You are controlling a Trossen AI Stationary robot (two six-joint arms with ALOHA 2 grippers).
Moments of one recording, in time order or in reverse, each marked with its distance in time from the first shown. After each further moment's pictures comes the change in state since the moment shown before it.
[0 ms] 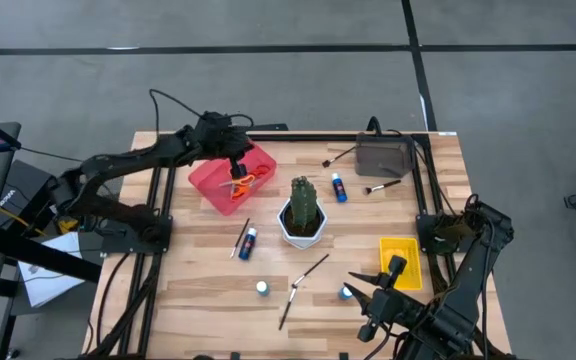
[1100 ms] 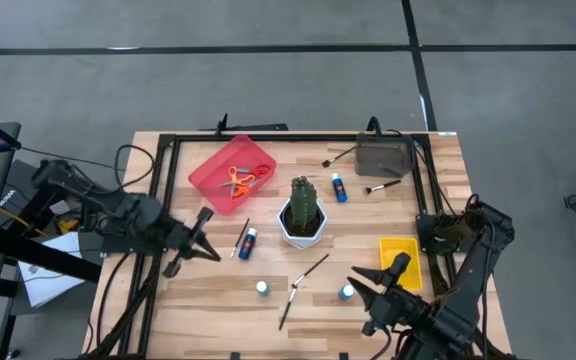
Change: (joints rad) left arm -1.013 -0.629 -0.425 0.266 -0.023 -0.151; right arm 0.011 -0.006 -0.024 -0.087 0.089 -0.130
